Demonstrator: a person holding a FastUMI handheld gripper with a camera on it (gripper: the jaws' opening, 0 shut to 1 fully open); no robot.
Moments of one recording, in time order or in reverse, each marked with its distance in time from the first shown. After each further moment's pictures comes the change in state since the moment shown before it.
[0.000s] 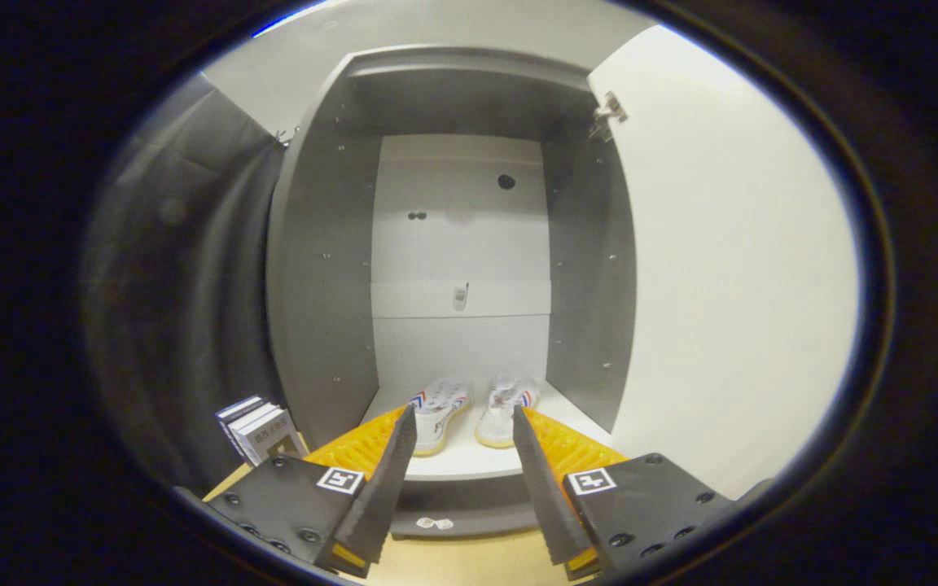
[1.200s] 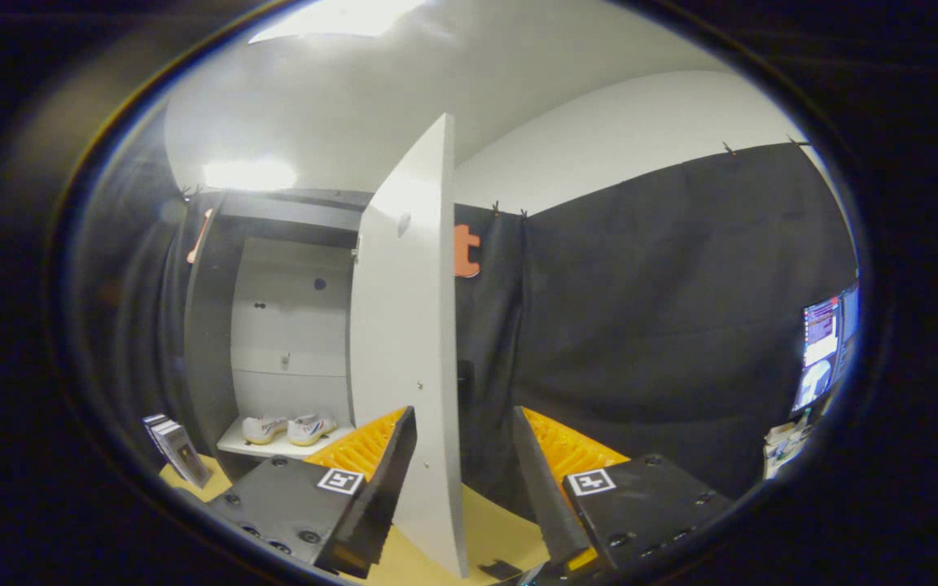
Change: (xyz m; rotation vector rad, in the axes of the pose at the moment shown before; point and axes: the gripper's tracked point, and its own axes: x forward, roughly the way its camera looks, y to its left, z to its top) arm -0.265 -0.270 0.091 -0.028 -0.228 -0.469
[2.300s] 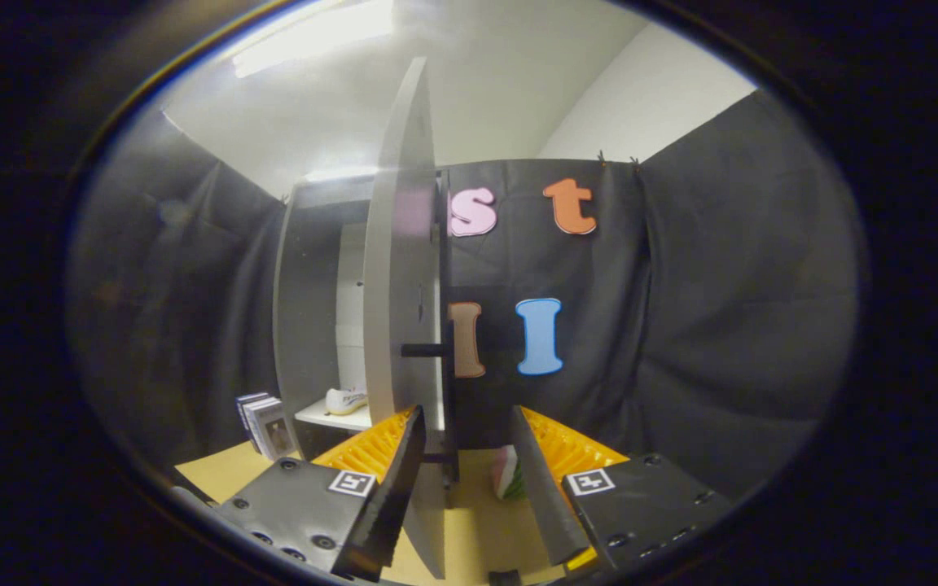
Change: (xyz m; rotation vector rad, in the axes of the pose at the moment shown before) arm 0.072 0.017 -0.051 0.116 0.151 0.606
